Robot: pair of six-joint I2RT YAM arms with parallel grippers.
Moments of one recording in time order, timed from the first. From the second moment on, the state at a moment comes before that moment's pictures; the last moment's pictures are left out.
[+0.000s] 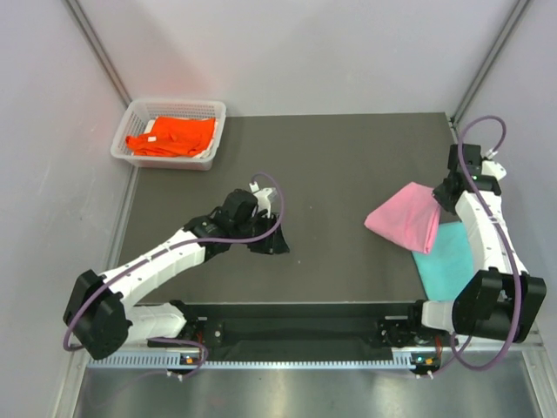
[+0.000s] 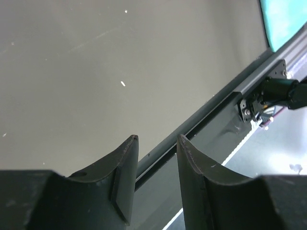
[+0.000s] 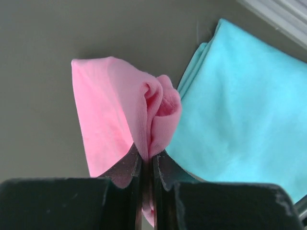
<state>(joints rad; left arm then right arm) -0.71 1.20 0.83 -0.39 0.33 -0.57 -0.14 1.29 1.10 -0.78 0.36 0.76</state>
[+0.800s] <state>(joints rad) -0.67 1.24 0.83 -0.40 0.43 -0.52 -0.28 1.33 1.36 -0.96 0.39 0.71</state>
